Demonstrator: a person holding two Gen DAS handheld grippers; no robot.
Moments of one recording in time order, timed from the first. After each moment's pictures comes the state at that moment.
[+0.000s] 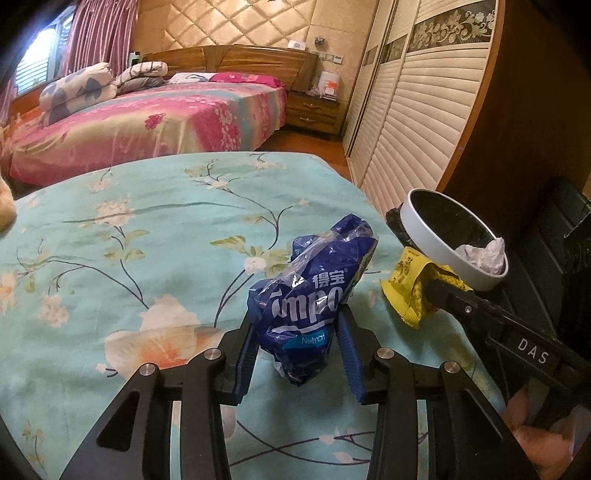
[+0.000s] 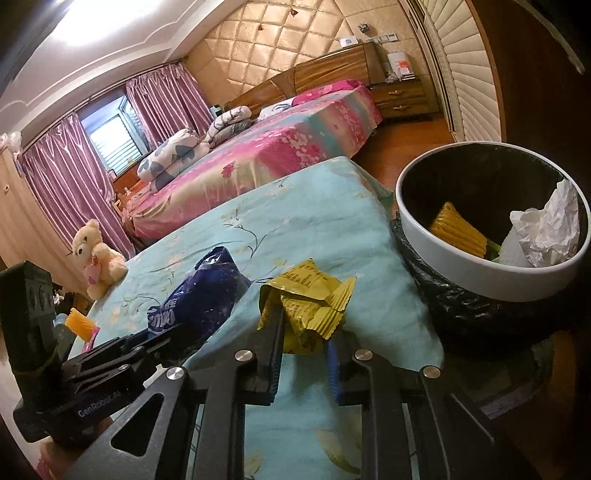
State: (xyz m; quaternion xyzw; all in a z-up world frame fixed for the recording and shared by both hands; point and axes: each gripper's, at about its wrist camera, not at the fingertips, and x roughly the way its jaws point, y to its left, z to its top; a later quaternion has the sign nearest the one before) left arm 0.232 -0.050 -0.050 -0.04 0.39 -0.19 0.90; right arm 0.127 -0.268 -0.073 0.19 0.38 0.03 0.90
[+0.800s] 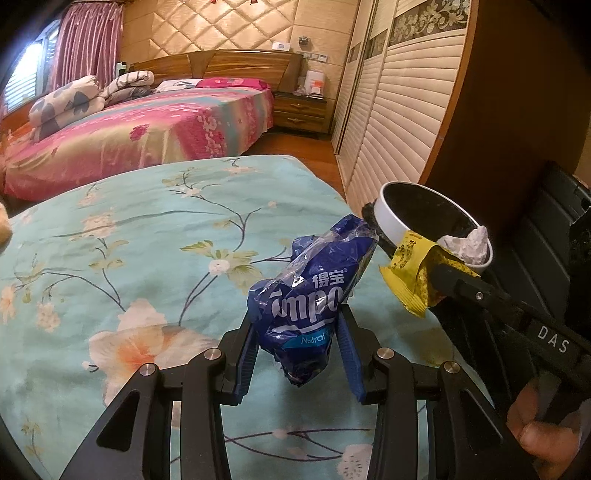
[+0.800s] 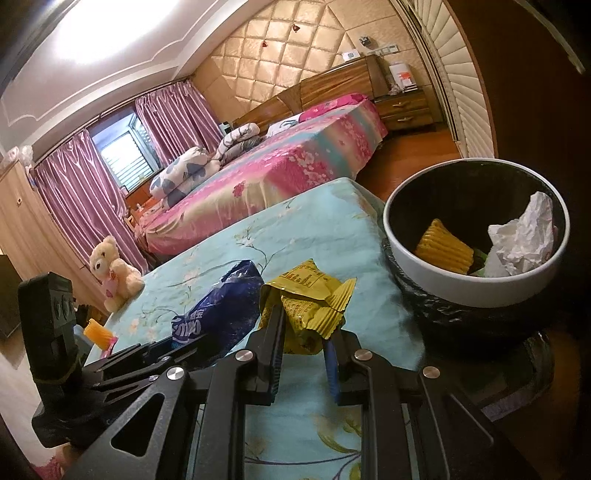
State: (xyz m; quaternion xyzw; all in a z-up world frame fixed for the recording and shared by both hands) left arm 0.216 -0.072 -0.039 -0.02 0.39 -0.21 0.90; right arm 0.110 -0.285 -0.058 0.21 0.35 0.04 0.91
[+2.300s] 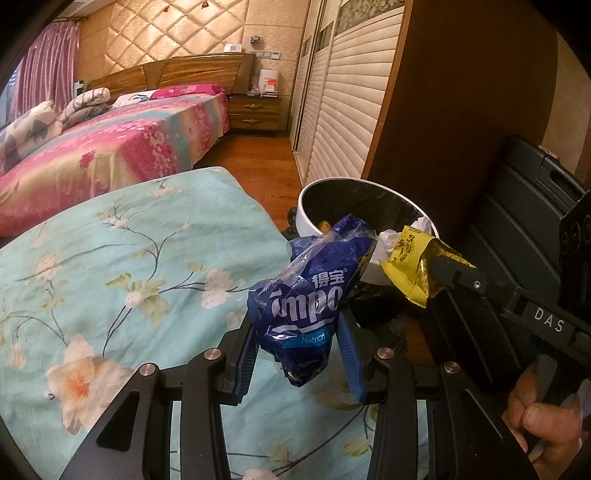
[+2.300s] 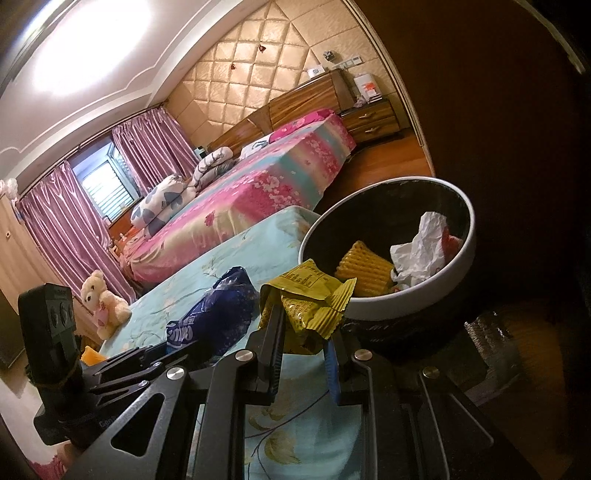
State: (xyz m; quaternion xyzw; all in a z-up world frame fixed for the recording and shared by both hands) left arm 0.209 -0.141 -0.023 0.01 0.38 -0.27 0.89; right arm 0.074 -0.348 -0.040 0.24 0.33 -0.01 0.91
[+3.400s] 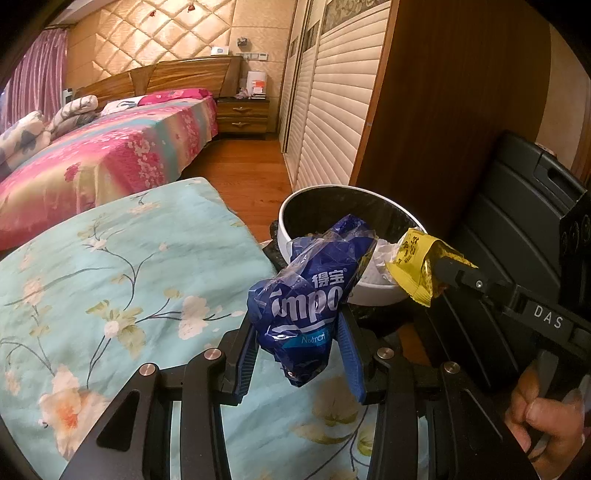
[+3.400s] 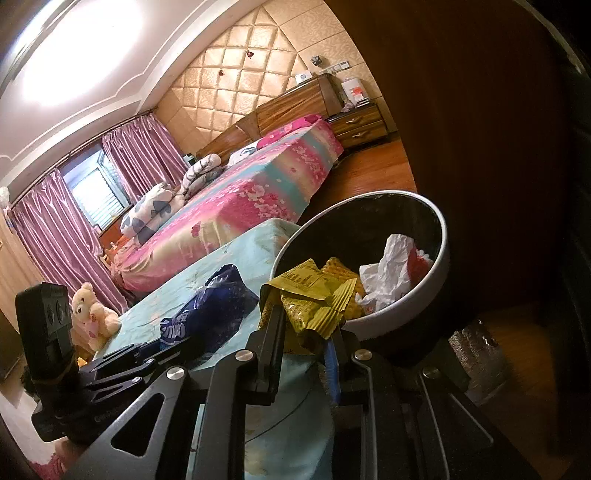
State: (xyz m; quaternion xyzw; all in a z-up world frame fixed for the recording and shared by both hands) left arm 0.227 -0.160 -0.025 0.02 0.37 -0.28 0.88; right arm 0.071 -0.366 -0.035 0.24 0.33 -0.03 0.91
